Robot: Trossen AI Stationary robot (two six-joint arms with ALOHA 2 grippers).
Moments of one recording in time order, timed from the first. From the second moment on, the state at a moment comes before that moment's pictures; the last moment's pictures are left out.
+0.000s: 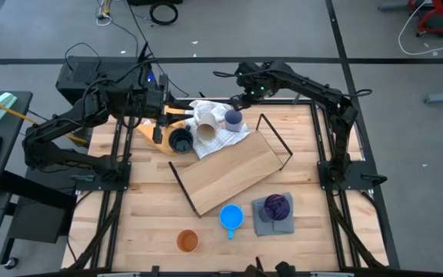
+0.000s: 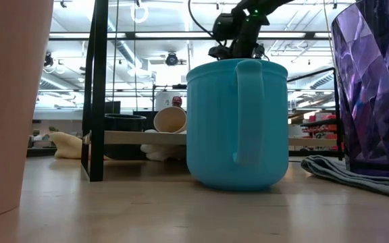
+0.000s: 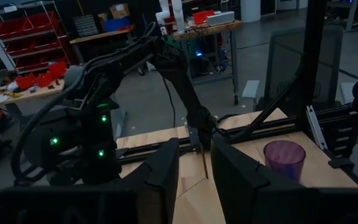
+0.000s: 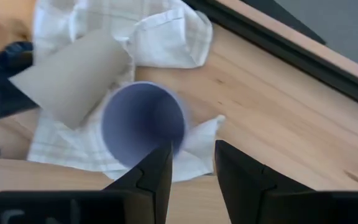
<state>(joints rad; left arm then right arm) 0.31 1.12 1.40 -0.40 0.31 0.25 -0.56 1.90 1.91 -1.20 -0.05 0.50</state>
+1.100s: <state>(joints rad) 0.31 1.12 1.40 -0.41 0.31 0.25 -0.50 2.03 1.91 -1.12 -0.07 0.45</state>
